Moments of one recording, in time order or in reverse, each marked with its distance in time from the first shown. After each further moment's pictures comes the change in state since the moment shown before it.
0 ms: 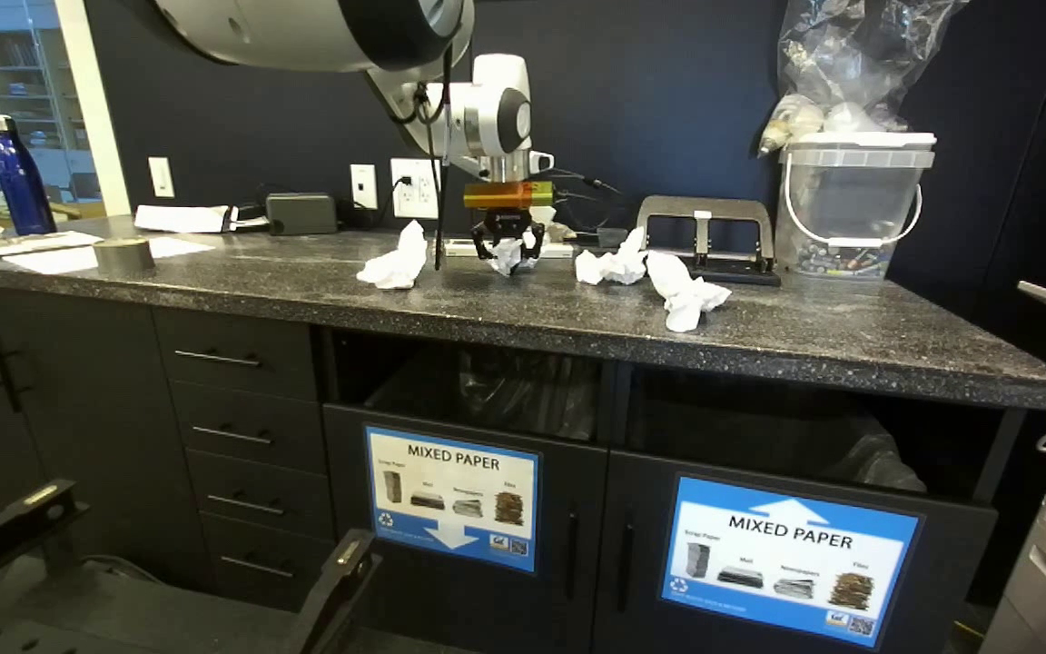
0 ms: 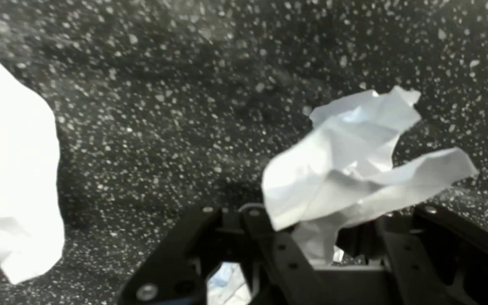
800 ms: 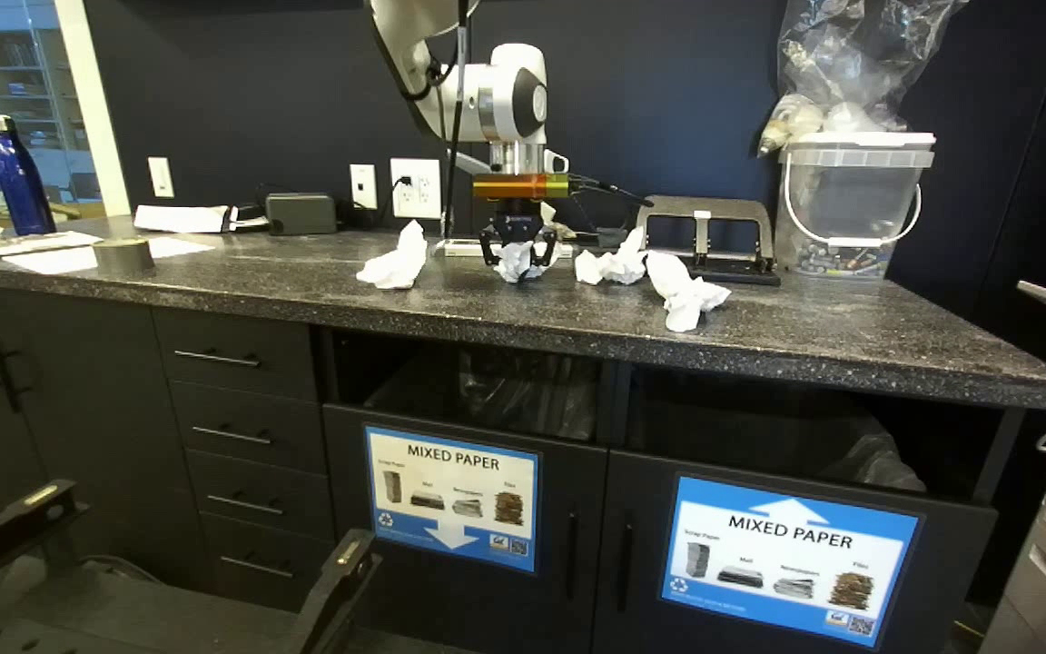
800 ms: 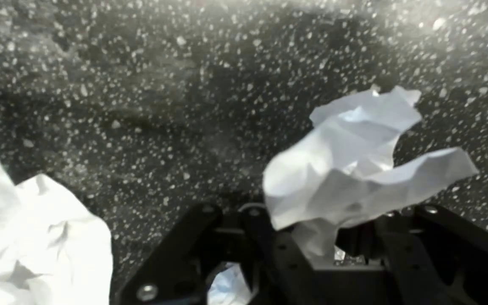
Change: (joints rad) arm -0.041 -0.188 0.001 -0.293 0.005 -0.070 -0.018
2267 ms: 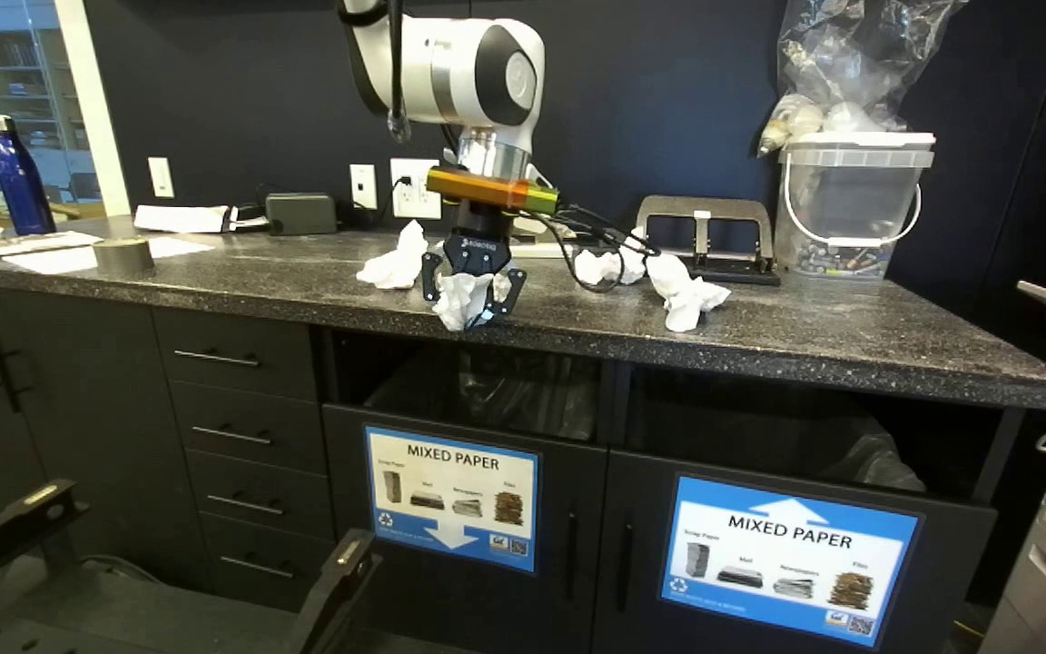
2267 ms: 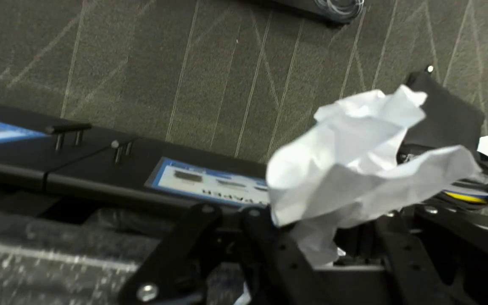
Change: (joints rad) arm -0.081 -0.579 0.022 -1.031 0.126 0.184 -0.181
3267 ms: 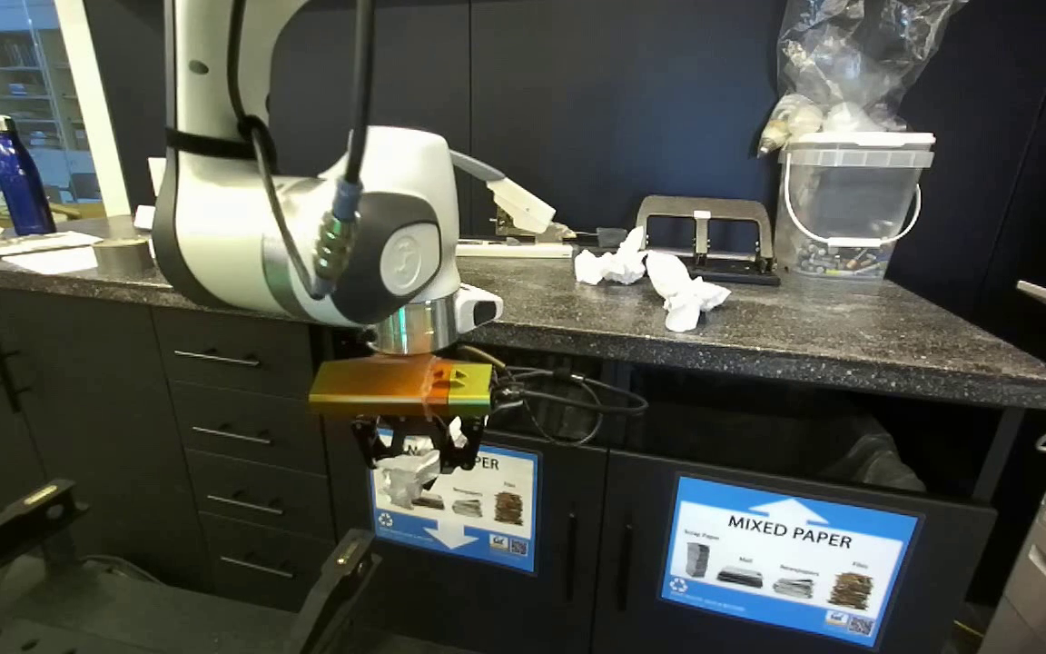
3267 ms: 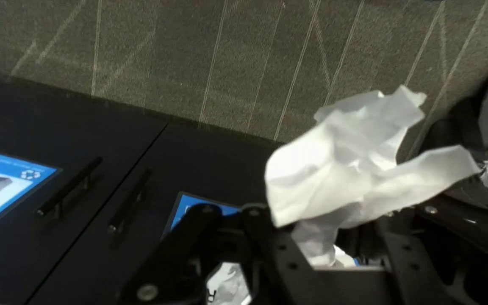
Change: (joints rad) arm 0.021 0.053 -0.046 -0.647 -0.102 1.022 0.059
